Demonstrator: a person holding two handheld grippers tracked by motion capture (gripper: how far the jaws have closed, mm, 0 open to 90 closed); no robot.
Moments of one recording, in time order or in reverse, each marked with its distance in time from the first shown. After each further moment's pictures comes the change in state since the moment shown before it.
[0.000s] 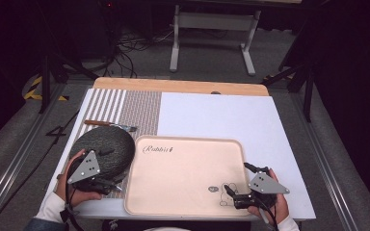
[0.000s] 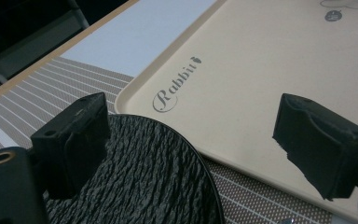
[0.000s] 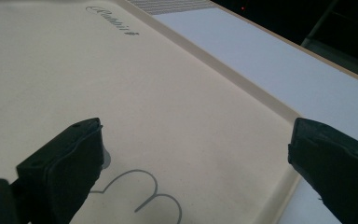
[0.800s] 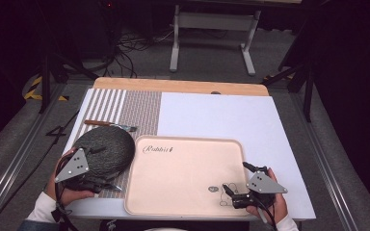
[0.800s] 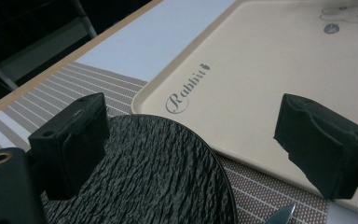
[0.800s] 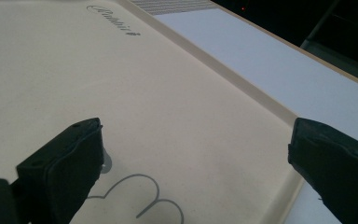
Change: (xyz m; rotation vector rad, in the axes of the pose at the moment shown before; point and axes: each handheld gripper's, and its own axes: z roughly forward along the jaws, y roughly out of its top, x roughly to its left) left arm 0.012 0.000 -0.022 -0.036 0.003 -0.025; right arm 0.002 0.003 0.002 0.003 -0.003 -0.016
